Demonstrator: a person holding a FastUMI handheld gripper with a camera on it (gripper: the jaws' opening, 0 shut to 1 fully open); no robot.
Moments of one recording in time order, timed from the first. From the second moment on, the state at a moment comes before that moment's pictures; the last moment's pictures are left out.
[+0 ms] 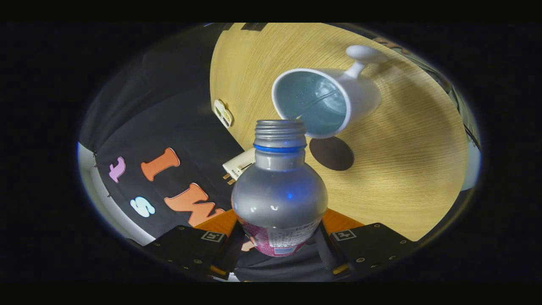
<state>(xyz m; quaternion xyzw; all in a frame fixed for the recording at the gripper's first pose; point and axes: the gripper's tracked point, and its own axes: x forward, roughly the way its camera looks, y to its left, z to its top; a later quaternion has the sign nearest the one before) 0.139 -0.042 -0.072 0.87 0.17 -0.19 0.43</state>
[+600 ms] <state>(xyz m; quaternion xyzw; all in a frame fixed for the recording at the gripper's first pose) 0.146 -0.044 -0.082 0.78 0.18 -0.18 0.56</state>
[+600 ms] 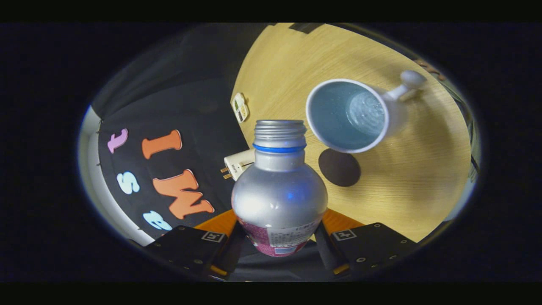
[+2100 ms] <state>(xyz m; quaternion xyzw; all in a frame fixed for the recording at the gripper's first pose) 0.186 -0.048 -0.097 0.12 0.22 -0.19 0.95</state>
